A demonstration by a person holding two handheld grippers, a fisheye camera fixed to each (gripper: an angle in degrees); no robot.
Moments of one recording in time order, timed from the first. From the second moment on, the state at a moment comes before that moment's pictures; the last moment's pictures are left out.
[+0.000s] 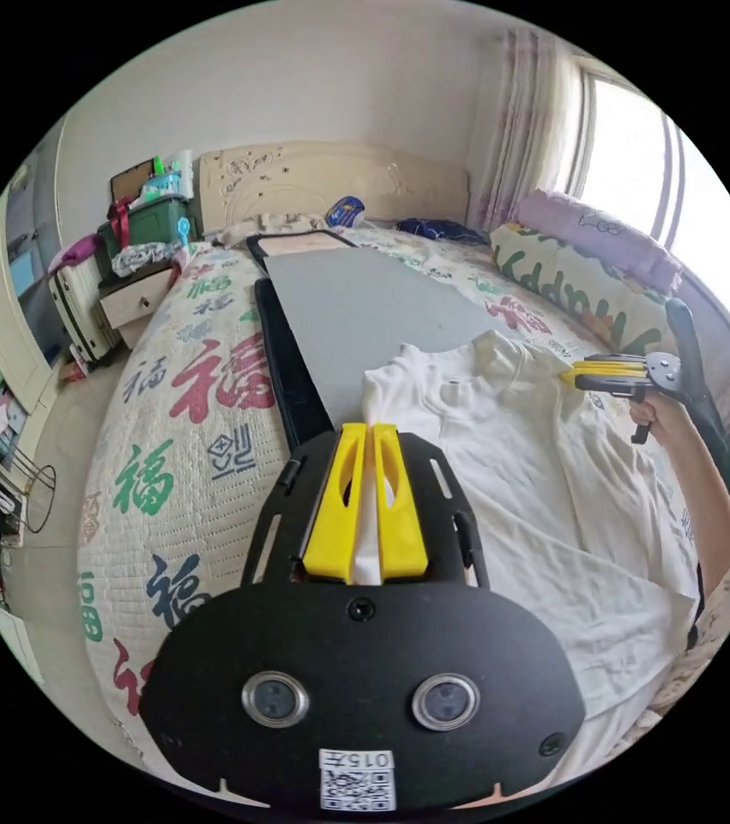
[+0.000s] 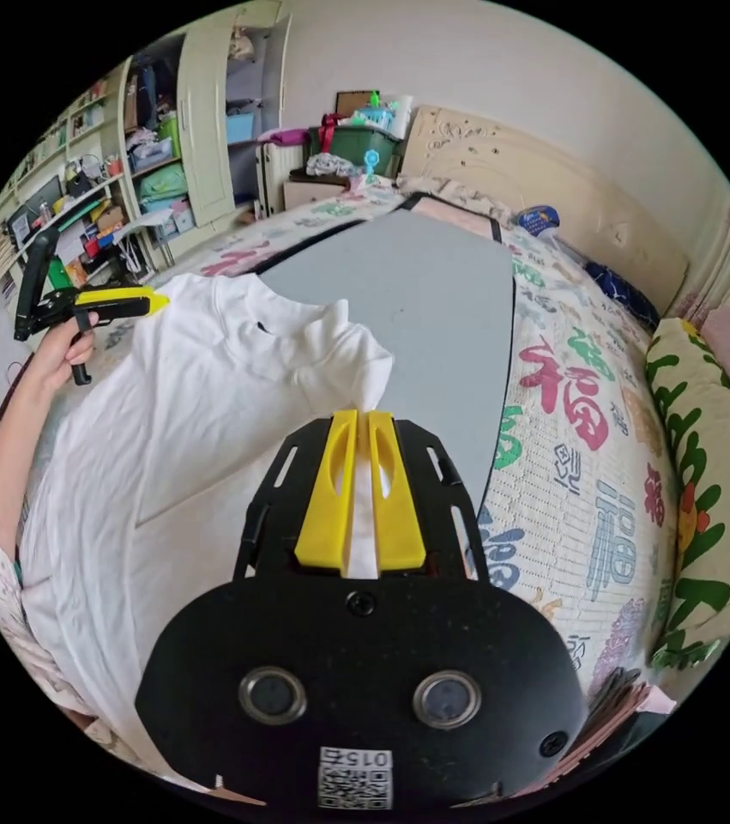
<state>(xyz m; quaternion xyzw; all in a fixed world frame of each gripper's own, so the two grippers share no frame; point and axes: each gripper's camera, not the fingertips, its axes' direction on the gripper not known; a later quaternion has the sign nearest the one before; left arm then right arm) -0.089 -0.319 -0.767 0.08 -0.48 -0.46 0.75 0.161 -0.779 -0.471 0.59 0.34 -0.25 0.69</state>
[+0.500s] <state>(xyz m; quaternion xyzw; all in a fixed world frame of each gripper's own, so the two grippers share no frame) 0.460 -0.274 -0.506 0.10 -0.56 -0.15 0.81 0.325 -0.405 -0.150 0.55 0.32 -0.54 0.55</state>
